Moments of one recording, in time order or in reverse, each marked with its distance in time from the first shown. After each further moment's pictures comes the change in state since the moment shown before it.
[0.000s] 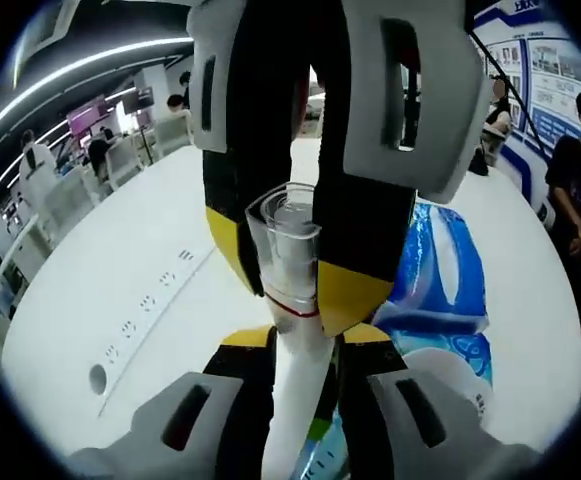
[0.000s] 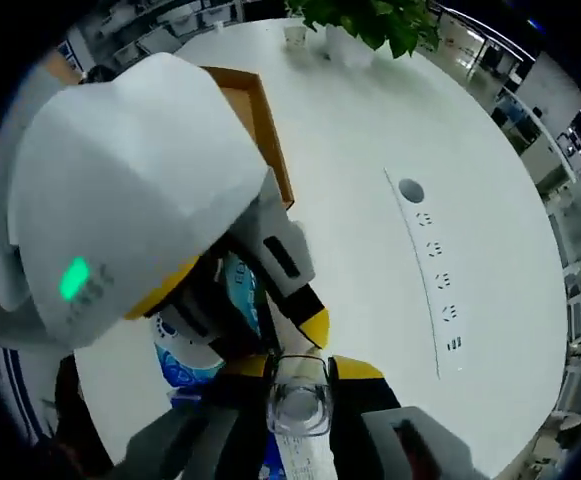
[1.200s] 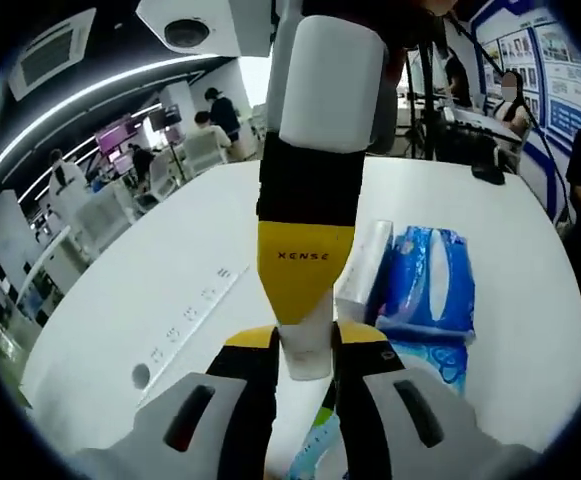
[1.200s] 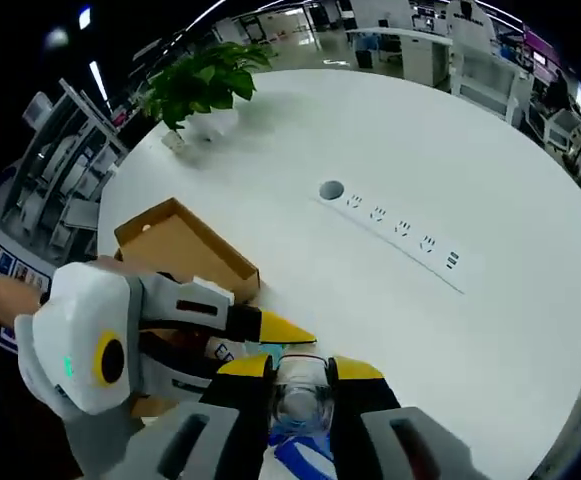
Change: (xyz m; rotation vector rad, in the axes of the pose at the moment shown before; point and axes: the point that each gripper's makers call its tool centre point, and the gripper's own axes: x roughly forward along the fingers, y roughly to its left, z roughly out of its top) left arm -0.043 0.000 0.024 0.026 -0.037 0.162; right arm -0.036 -0.005 0.011 0.716 -0.216 0.047
